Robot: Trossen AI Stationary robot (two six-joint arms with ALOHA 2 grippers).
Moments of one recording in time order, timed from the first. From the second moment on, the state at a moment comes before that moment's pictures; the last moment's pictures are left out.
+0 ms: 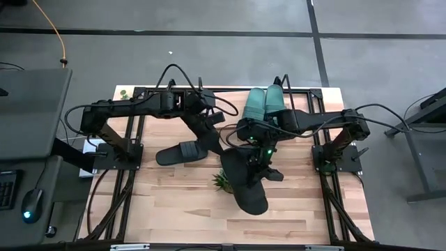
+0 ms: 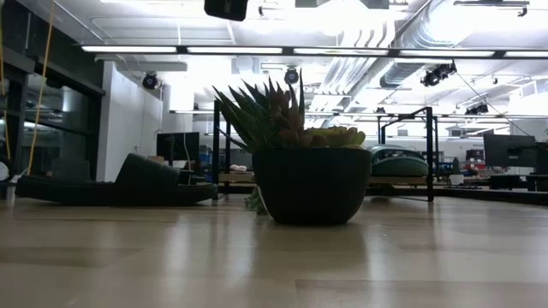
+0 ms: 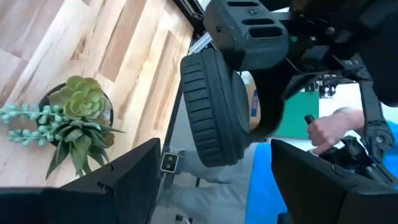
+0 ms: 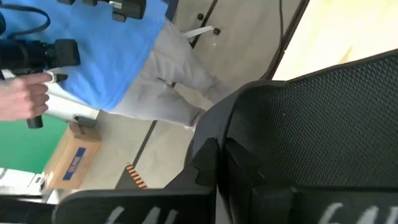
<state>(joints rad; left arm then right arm) 0.24 1.58 1.57 -0.69 0.72 -0.78 0.14 1.68 1.79 -0.99 -0.83 0.08</state>
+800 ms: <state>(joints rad) 0.26 1.69 1.57 -0.62 0.97 -0.77 0.16 1.68 1.79 -1.00 -0.86 0.06</state>
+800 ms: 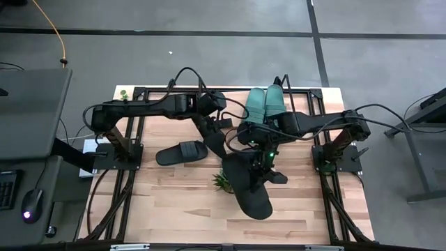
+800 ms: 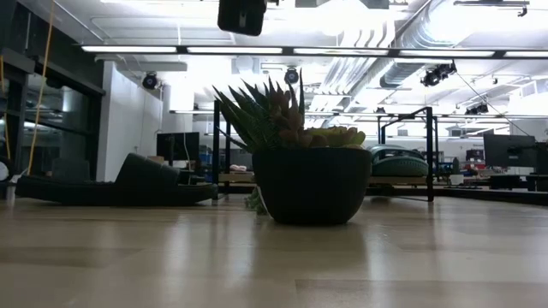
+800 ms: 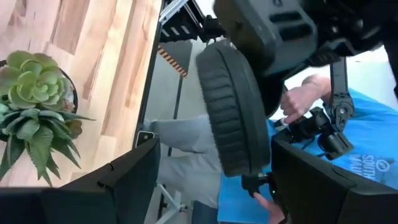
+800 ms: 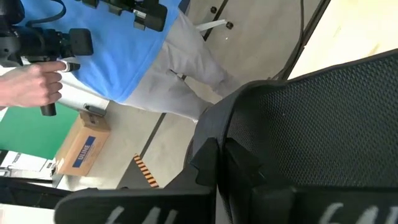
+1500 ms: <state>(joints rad) 0.29 1.73 1.57 -0.47 1.11 -0.88 0.18 1.70 1.79 -0.99 -0.85 0.07</state>
